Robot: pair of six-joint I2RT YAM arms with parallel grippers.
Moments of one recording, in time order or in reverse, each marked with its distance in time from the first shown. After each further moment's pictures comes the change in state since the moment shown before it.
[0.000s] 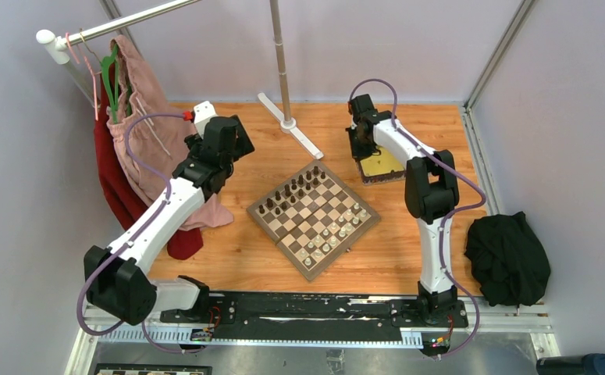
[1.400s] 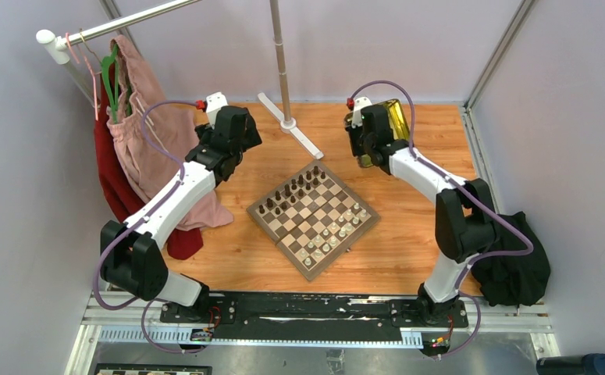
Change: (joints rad) left arm 0.006 0.163 0.108 0.025 0.014 0.039; right arm 0.067 -0.461 -0.574 0.661 -0.005 -0.181
